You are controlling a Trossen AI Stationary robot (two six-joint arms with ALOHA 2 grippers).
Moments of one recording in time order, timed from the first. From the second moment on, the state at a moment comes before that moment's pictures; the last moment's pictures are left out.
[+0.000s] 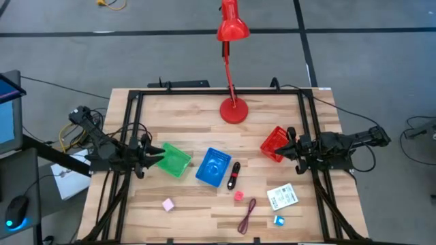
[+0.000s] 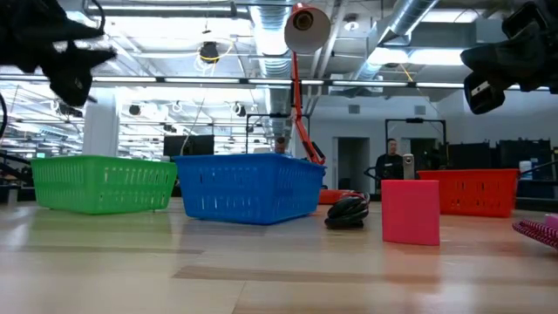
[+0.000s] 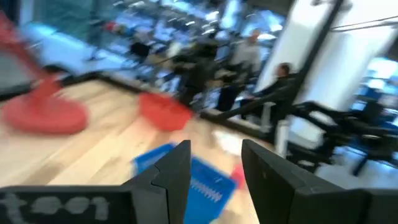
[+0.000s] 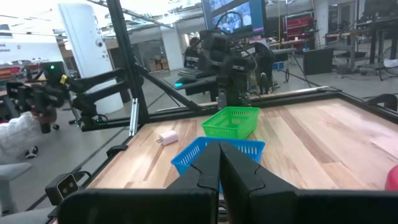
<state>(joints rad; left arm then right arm) -0.74 0.10 0.02 0.22 -0.77 -0.27 0.24 0.00 0.01 0.03 0.11 0.13</state>
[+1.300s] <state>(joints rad) -0.75 1.33 0.95 -0.47 -0.39 -0.37 0.24 0.00 0.01 0.03 0.11 0.13</state>
